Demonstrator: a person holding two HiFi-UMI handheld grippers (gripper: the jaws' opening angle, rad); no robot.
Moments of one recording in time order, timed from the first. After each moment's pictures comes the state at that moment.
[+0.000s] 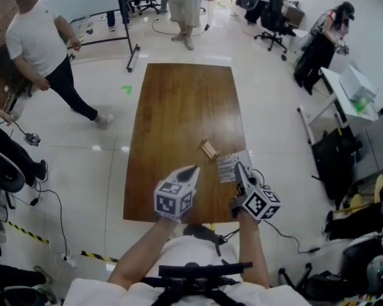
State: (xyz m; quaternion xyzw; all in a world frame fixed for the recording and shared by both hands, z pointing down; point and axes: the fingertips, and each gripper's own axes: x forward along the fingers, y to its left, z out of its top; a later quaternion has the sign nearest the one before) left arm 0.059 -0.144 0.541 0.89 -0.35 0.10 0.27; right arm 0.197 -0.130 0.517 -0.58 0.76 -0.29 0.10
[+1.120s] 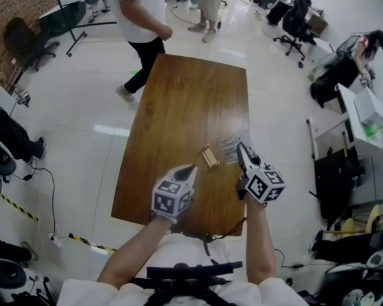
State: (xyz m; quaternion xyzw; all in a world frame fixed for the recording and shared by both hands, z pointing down) left arm 0.078 -0.206 0.566 0.86 -0.40 0.11 0.30; right arm 0.219 -0.268 0.505 -0.51 0.83 -0.21 -0.01
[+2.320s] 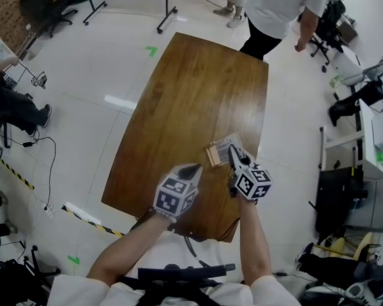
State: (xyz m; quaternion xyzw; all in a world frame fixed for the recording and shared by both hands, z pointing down) left arm 0.094 -0.230 0.609 0.83 -0.42 0.15 0.33; right arm 0.193 -0.318 0.631 -0.44 0.86 -0.25 -0.09
